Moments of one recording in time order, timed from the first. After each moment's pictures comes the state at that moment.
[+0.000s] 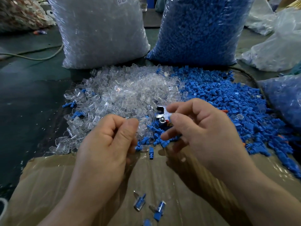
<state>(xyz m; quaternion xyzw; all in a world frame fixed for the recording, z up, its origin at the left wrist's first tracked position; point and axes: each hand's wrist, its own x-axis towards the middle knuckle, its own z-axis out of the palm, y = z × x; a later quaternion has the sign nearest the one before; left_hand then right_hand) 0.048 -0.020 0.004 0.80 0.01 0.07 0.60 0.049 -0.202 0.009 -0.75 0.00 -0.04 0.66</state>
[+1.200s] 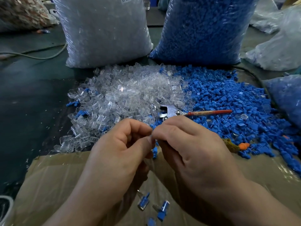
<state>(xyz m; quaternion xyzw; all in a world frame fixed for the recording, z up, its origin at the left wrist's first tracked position) 0.044 -0.018 0.000 0.75 -0.05 -0.06 0.66 0.034 -0.184 0.006 -0.90 -0.24 -0.20 0.30</state>
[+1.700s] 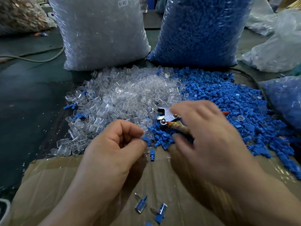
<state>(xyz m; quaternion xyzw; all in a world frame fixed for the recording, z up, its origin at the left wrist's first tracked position) 0.053 -0.014 -0.012 0.75 -0.01 -0.03 0.66 0.046 -0.212 0.009 -0.96 -0.14 -0.18 0.16</state>
